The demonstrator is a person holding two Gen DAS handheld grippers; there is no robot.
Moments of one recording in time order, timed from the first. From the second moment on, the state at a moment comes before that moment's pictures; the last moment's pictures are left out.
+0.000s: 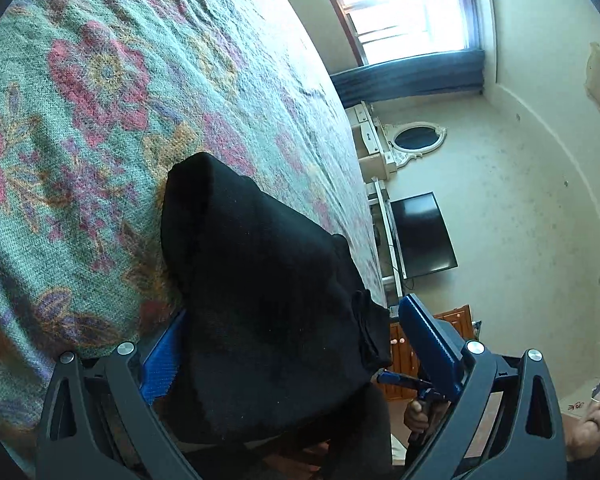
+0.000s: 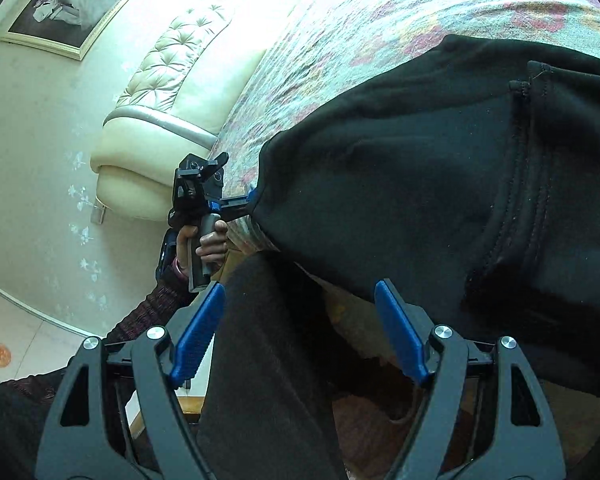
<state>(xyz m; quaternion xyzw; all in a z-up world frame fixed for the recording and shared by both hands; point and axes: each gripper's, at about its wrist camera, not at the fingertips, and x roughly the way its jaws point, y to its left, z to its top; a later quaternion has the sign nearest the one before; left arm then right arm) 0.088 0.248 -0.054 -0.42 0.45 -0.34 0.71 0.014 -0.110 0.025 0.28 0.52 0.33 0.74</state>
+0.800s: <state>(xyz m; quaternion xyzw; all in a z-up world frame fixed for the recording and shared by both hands) 0.085 0.153 0.044 -0.36 0.43 -0.33 0.76 -0.039 -0.163 0.008 0.33 0.50 0.27 0.76</state>
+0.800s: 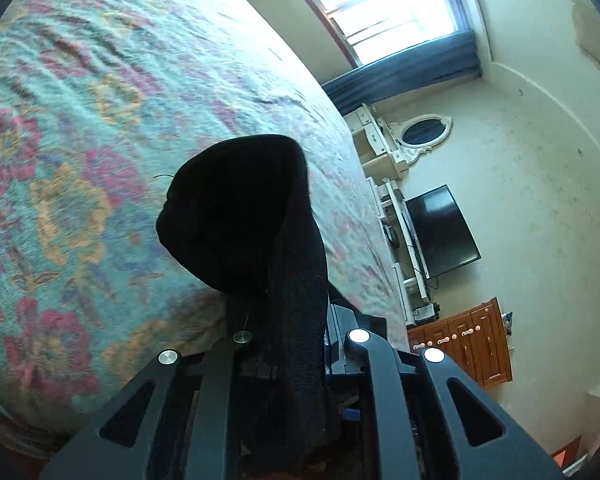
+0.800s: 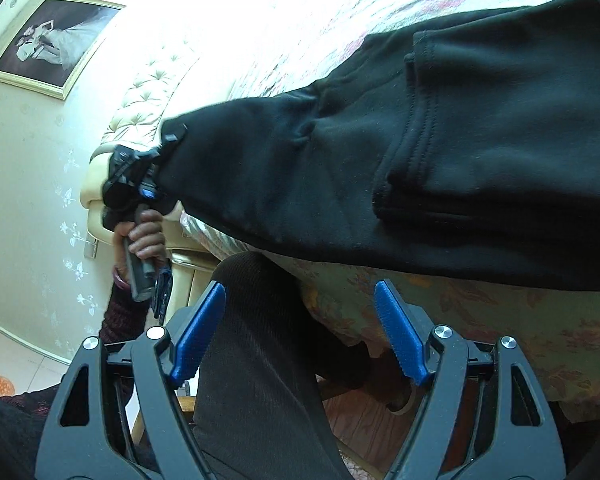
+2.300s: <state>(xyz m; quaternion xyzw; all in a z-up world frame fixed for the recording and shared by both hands) 0.067 0.015 -0.012 -0.29 0.48 -0.23 0.80 -0.008 -0.323 0.031 0.36 0.44 0.02 0.82</state>
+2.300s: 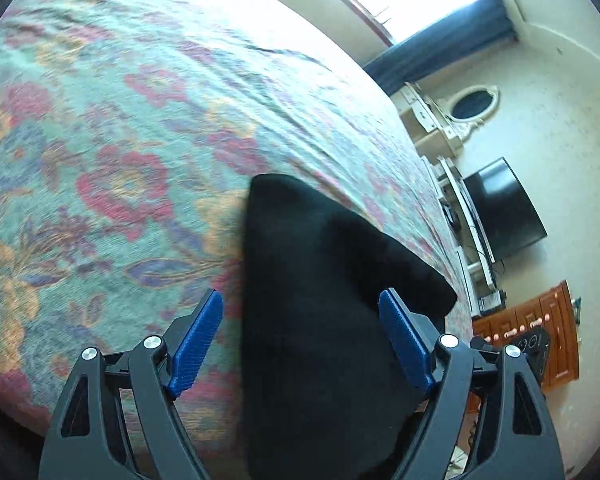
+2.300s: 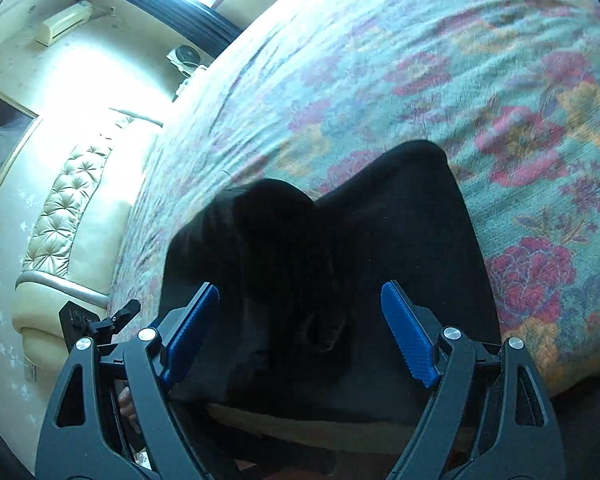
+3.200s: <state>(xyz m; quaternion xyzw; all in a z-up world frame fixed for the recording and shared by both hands) 0.049 -0.016 -0.031 -0.25 0.51 -0.27 0.78 -0.007 -0.322 0.070 0.35 0.47 0.13 0.80</state>
